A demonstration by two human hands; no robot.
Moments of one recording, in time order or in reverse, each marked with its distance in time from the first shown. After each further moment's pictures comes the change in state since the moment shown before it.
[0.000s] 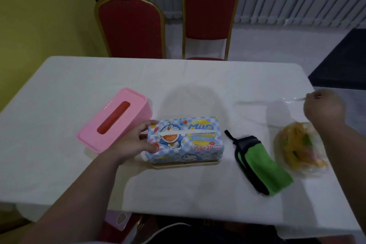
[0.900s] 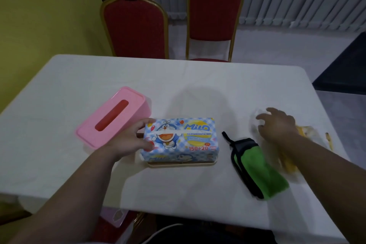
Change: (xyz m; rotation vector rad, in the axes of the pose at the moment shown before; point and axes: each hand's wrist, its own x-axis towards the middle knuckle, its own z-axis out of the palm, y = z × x) left_hand -0.006 0.011 0.006 0.004 0.040 -0.019; right_hand -0.025 -0.001 0.066 -0.532 -0.381 -0.449
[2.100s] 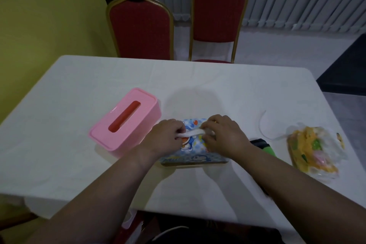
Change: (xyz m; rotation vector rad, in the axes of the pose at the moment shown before) left_hand 0.007 0.030 0.038 0.815 0.123 0.361; right_hand -0.064 -0.155 -0.009 0.272 0.142 -0.551
